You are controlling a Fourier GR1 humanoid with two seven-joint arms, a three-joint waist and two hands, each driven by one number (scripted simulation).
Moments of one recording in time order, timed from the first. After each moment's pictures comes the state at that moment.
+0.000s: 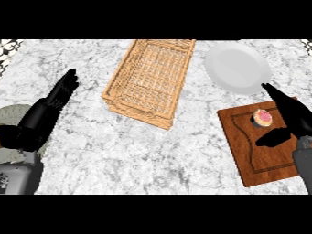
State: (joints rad) left arm -0.19 0.22 0.02 -1.60 -0.03 -0.19 0.05; right arm -0.27 -0.37 -0.04 -1.29 0.77 0.20 0.18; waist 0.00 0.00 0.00
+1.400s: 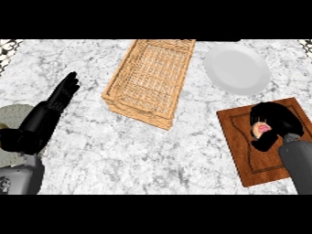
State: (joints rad) left arm -0.17 0.18 0.06 -1.61 -0.07 -0.23 0.05; right arm -0.36 -0.36 0.00 -1.01 0.93 0.18 0.01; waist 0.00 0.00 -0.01
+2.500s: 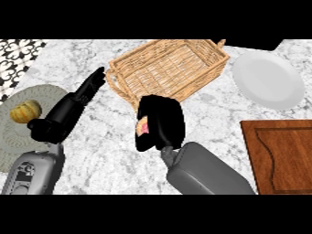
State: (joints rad) left arm -0.27 0.13 -0.03 -1.55 -0.08 -0.27 0.04; right arm -0.64 0.00 0.70 -1.33 0.78 -0.30 0.86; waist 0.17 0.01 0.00
